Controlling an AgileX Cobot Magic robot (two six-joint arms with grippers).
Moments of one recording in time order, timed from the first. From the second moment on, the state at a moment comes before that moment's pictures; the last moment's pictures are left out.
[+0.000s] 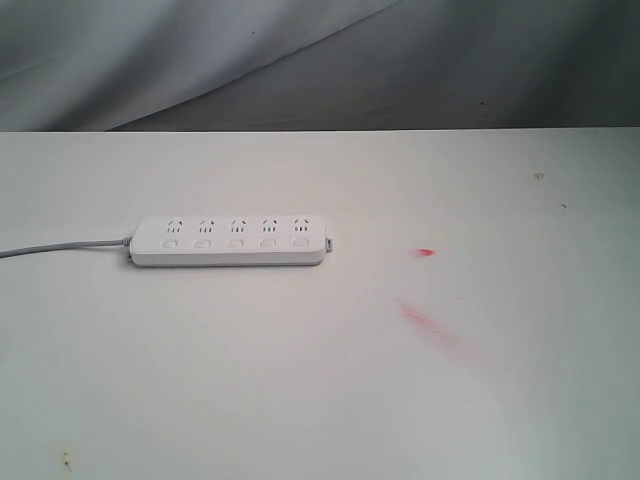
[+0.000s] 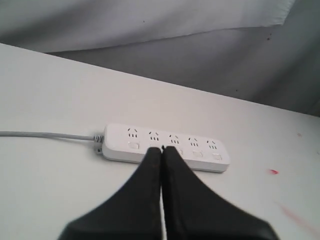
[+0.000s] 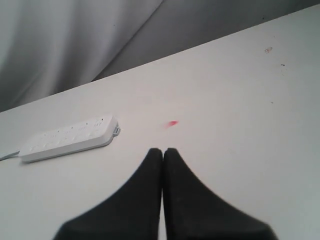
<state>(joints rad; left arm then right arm) 0.03 0.42 -0.24 -1.06 0.33 0.72 0.96 0.16 -0.10 -1.06 0.61 1.58</state>
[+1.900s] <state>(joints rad) -0.13 0.07 0.00 -1.46 0.23 1.26 0.92 0.10 -0.01 -1.21 0.59 1.71</state>
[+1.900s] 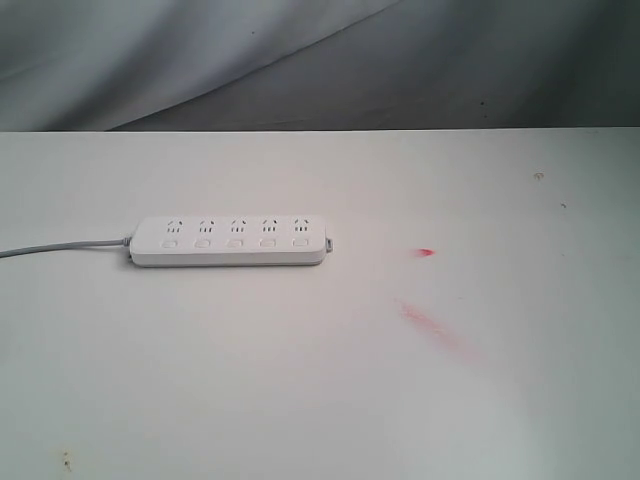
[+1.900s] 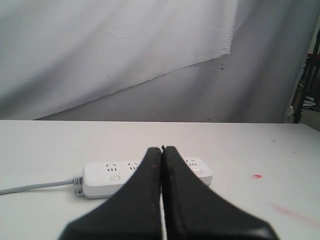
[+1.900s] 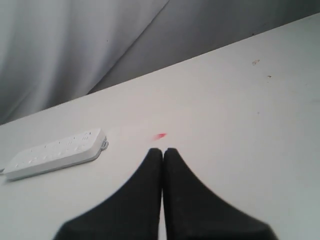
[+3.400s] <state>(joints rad) -0.13 0.07 0.00 -1.46 0.23 1.26 0.16 0.00 0.00 -0.66 0.12 0.69</state>
